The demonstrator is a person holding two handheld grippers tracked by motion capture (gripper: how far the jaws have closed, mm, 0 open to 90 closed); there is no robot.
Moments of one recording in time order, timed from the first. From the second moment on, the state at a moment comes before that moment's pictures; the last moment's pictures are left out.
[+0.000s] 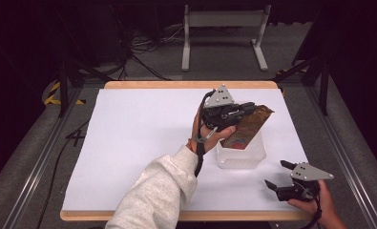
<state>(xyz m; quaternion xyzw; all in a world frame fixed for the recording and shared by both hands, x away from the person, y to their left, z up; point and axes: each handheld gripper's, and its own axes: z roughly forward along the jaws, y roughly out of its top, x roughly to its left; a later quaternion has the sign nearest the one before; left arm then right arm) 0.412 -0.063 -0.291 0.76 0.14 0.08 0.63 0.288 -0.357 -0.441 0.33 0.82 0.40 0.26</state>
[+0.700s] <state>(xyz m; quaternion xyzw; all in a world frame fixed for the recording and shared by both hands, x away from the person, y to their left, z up) 0.415 -0.059 -0.346 0.76 0.15 0.04 0.63 0.288 -0.356 -0.441 0.33 0.82 0.40 0.26</state>
